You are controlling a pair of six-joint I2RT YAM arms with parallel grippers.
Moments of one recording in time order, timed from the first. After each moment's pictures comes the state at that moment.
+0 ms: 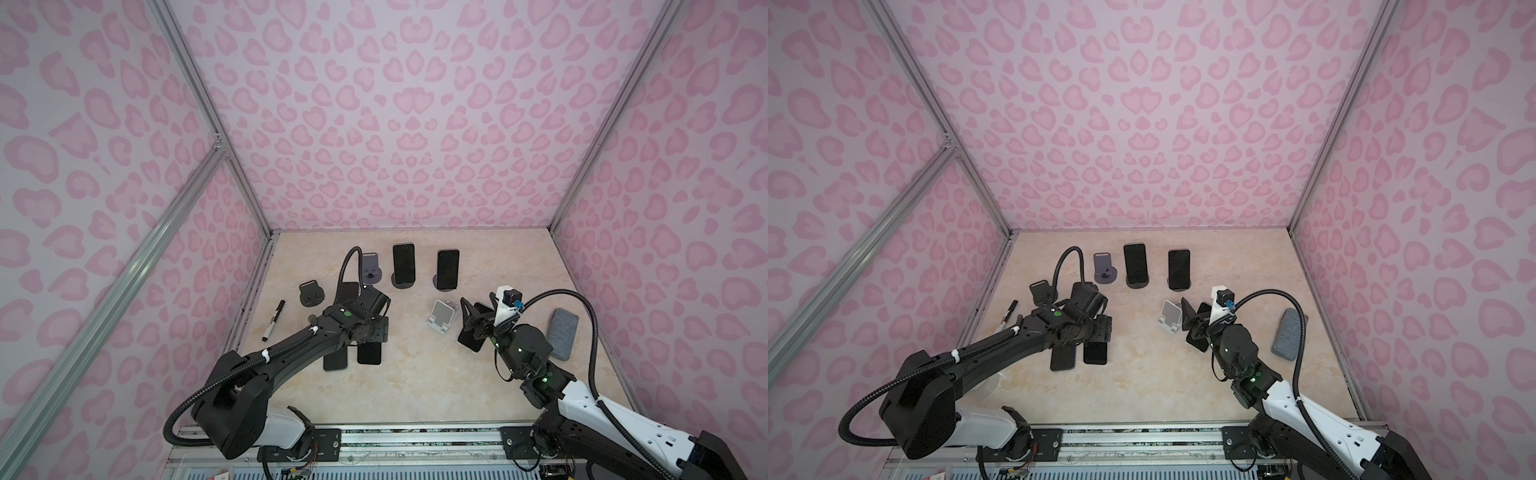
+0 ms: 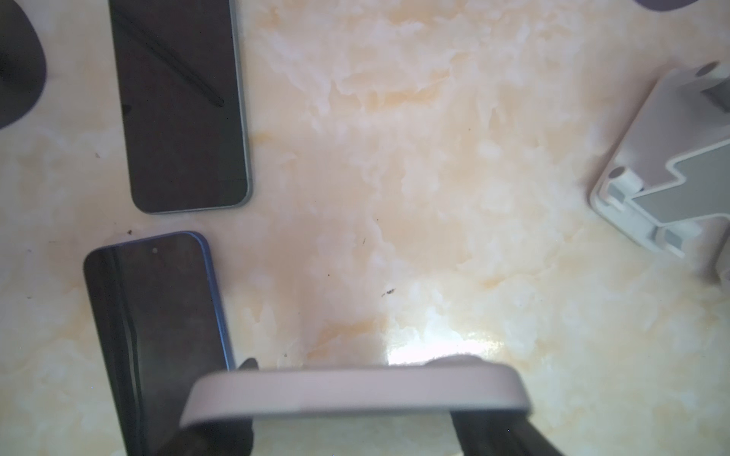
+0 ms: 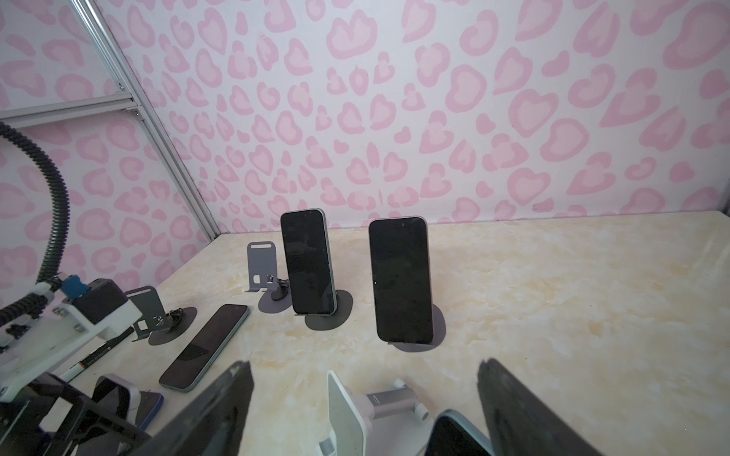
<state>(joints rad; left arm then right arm) -0.66 1.41 0.91 -0.64 -0.16 -0.55 0.69 0.83 0.32 0.46 0.37 0.27</state>
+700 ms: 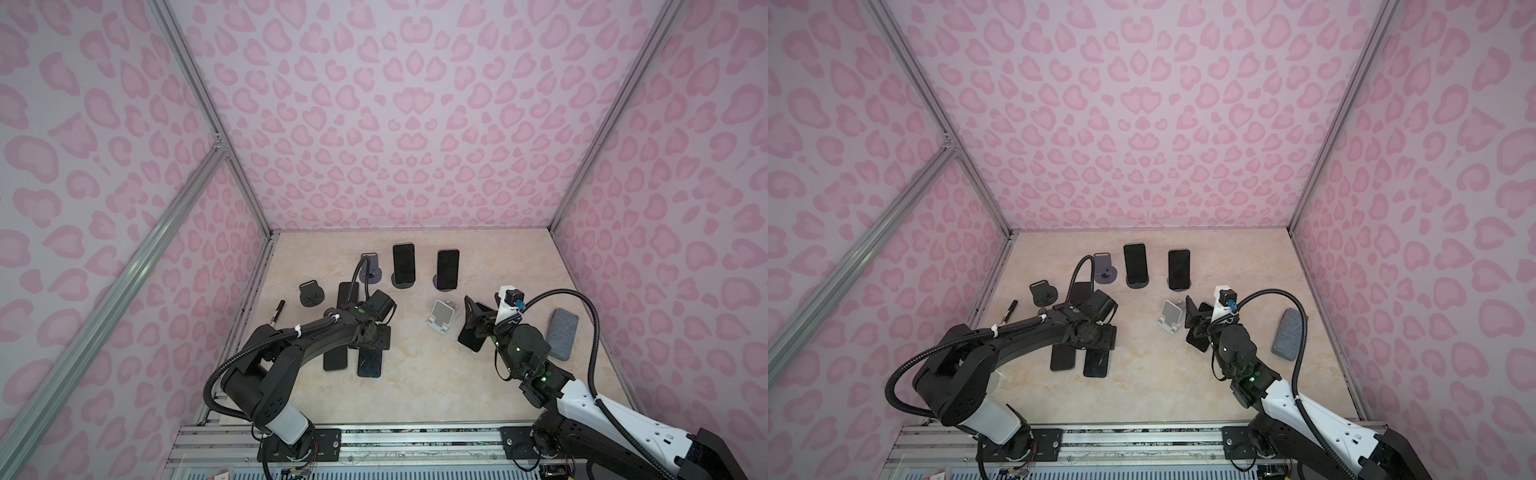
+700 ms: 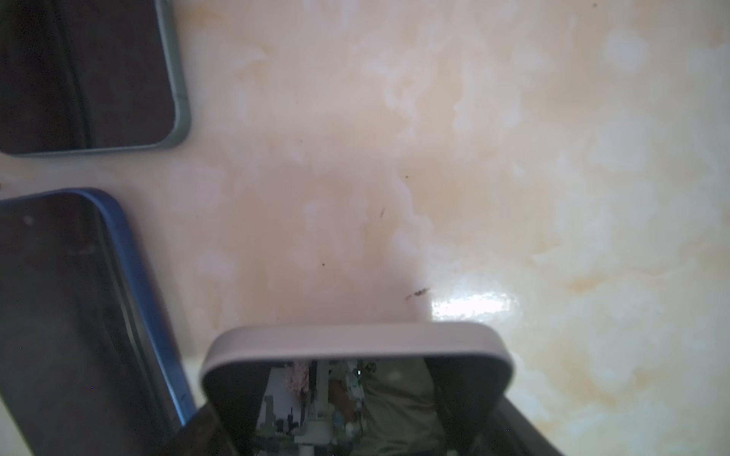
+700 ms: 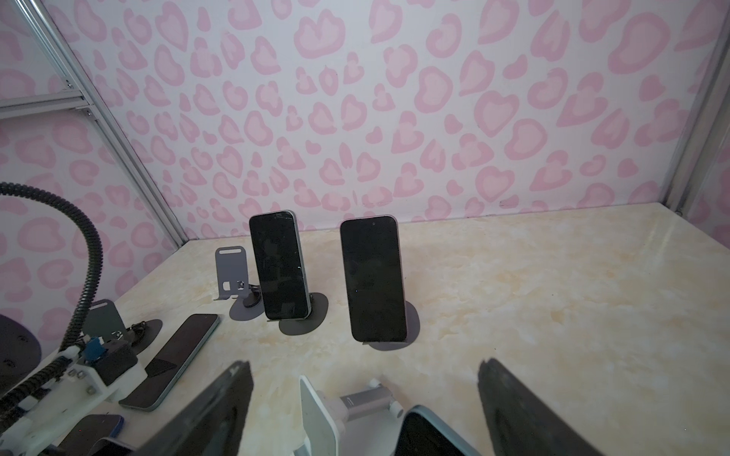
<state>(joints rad) -0.66 1.61 0.92 -0.63 -0.12 -0.58 0.69 0.85 0.32 0.45 0.45 0.27</state>
